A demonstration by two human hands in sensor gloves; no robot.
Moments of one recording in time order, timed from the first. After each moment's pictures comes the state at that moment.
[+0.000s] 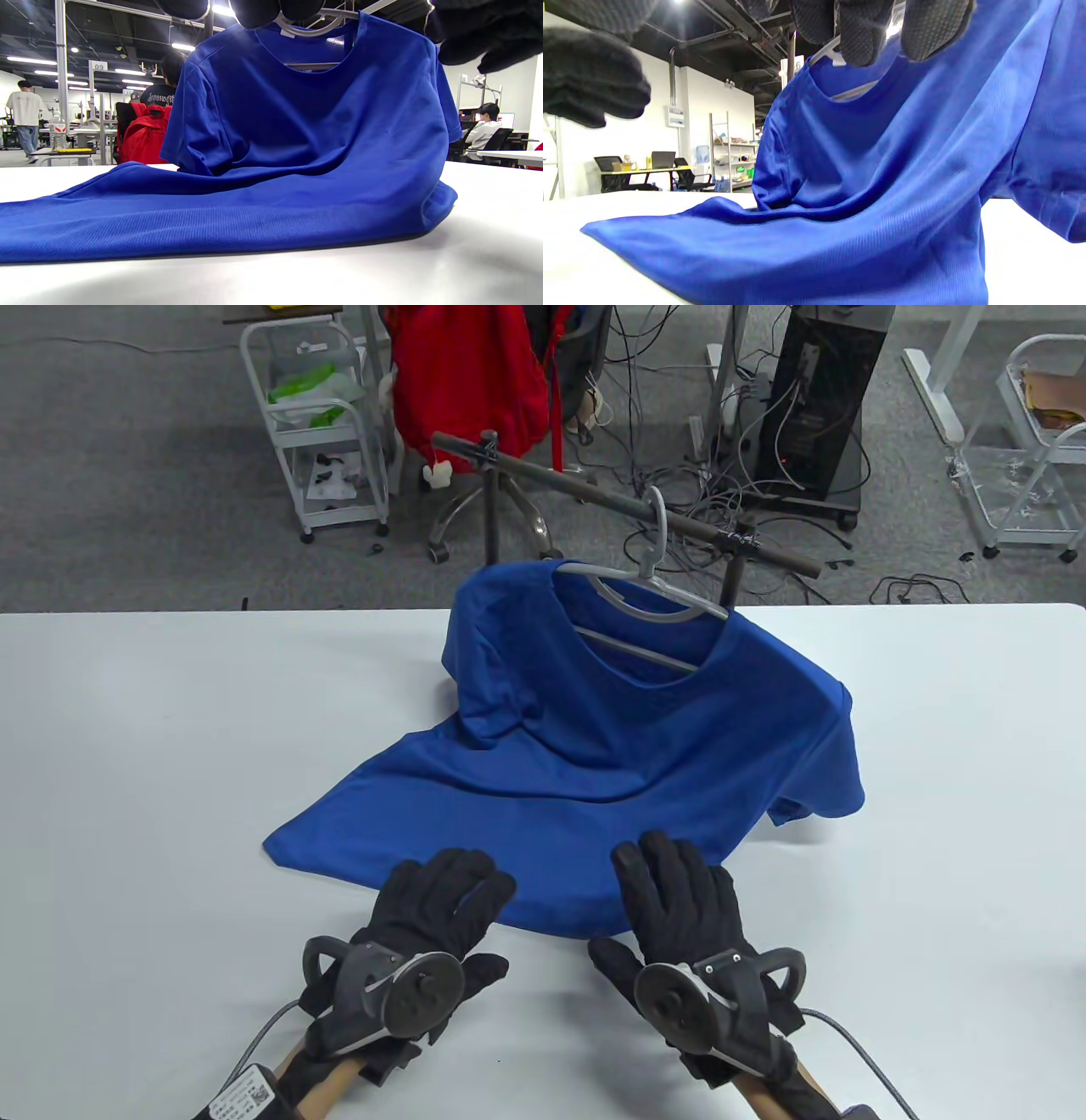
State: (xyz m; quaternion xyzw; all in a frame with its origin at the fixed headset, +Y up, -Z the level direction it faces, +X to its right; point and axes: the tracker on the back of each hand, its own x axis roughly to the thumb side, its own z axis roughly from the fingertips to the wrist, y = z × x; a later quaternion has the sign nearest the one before) left_hand -0.162 -0.659 -0.206 0.07 -0.22 0.05 0.97; right_hand 0.096 -0.653 -0.185 0.15 -0.14 0.98 0.06
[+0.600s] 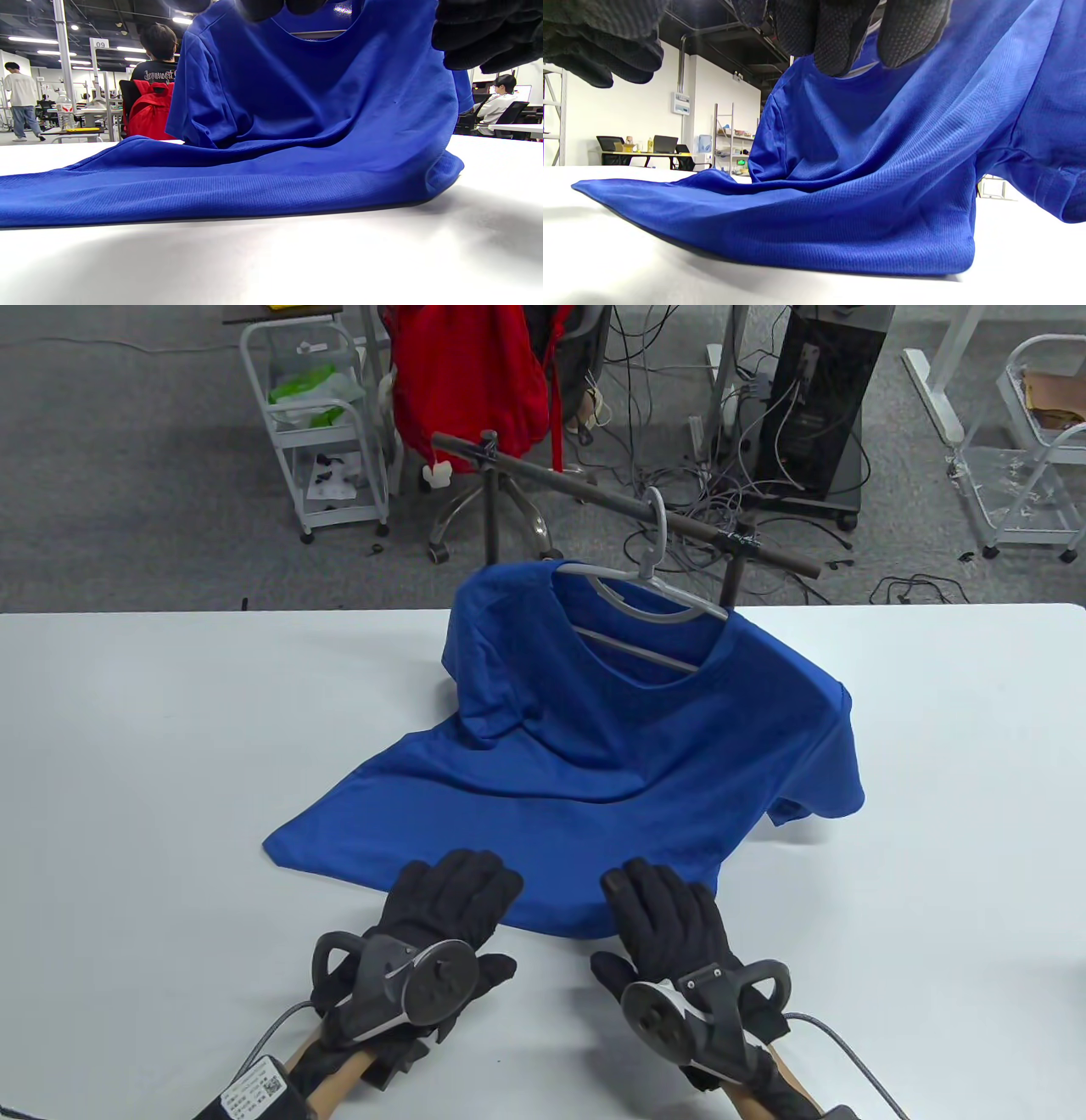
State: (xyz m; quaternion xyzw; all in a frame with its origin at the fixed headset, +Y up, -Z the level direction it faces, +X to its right) left_hand -0.154 -0.668 -0.212 0.03 -0.20 0.02 0.98; right_hand 0.094 -0.681 -0.188 0.16 -0.14 0.98 0.02
